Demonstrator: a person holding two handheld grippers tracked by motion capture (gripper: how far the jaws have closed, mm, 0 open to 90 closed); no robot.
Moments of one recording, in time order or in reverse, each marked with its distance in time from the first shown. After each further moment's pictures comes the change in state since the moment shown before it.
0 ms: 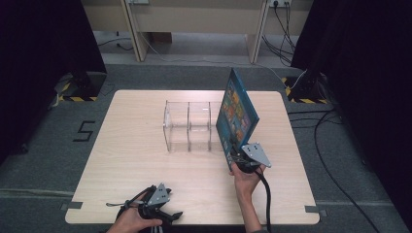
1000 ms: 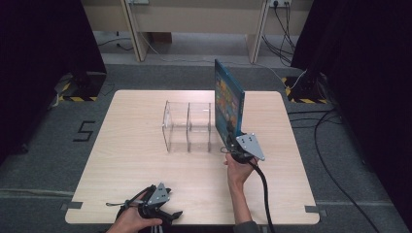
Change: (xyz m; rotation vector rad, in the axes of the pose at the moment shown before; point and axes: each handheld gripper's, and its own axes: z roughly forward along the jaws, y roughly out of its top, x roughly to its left) left arm 0.001 0.000 0.000 0.001 0.003 -0.006; right arm 0.015 0.024 0.020 -0.141 -0.038 -0.028
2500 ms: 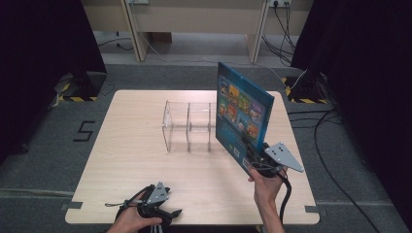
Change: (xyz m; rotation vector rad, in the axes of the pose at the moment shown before) left arm 0.002 0.000 0.000 -0.007 0.020 -0.019; right arm -0.036 0.050 -0.072 0.020 0.209 0.087
